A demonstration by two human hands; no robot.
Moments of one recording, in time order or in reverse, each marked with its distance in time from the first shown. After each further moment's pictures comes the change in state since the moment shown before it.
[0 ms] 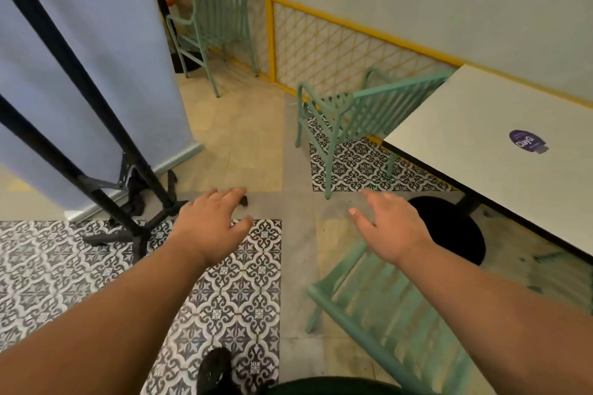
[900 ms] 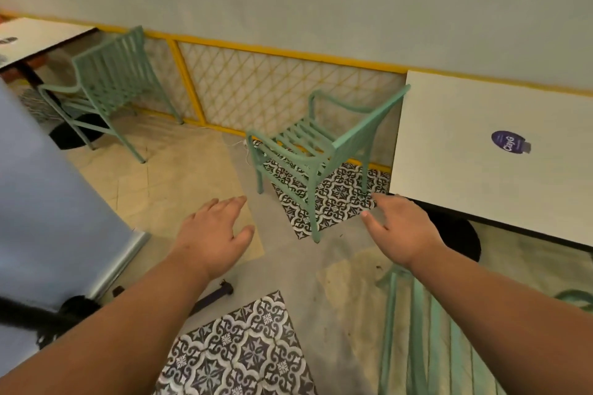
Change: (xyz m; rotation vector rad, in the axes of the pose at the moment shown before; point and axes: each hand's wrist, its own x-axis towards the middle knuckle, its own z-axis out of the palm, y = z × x) left_hand 0.374 -0.068 -0.082 0.061 -0.080 0.341; right_hand 0.267 -0.040 -0.029 0.078 0.140 0.369
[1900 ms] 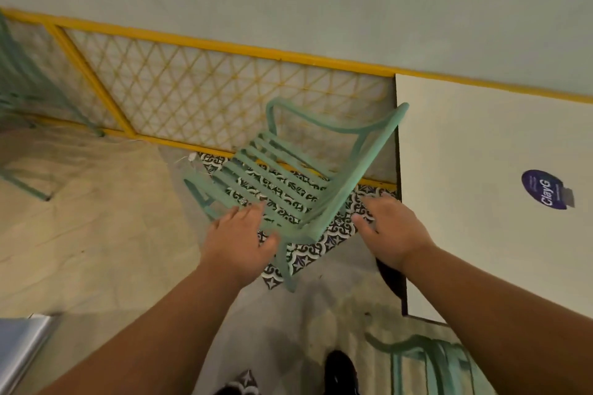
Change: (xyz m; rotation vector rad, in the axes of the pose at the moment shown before) left_hand 0.405 0.083 0.039 -0.129 -0.098 0.102; right_hand 0.355 0.076 0.025 0.033 -0.070 0.105
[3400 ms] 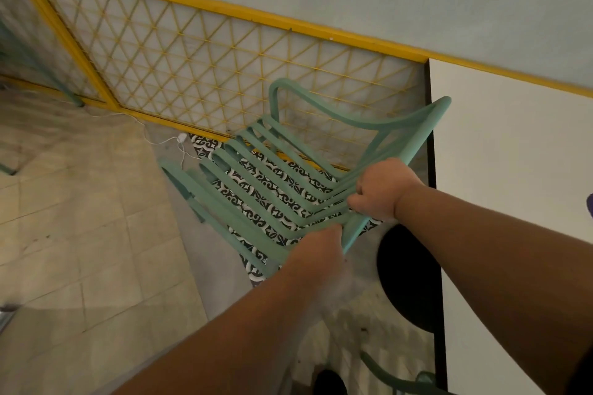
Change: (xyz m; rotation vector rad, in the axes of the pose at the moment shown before) left_hand 0.091 0.083 0.082 -0.388 -0.194 0.087; right_hand 0.185 0.013 0.037 -0.687 -0.150 -0.402
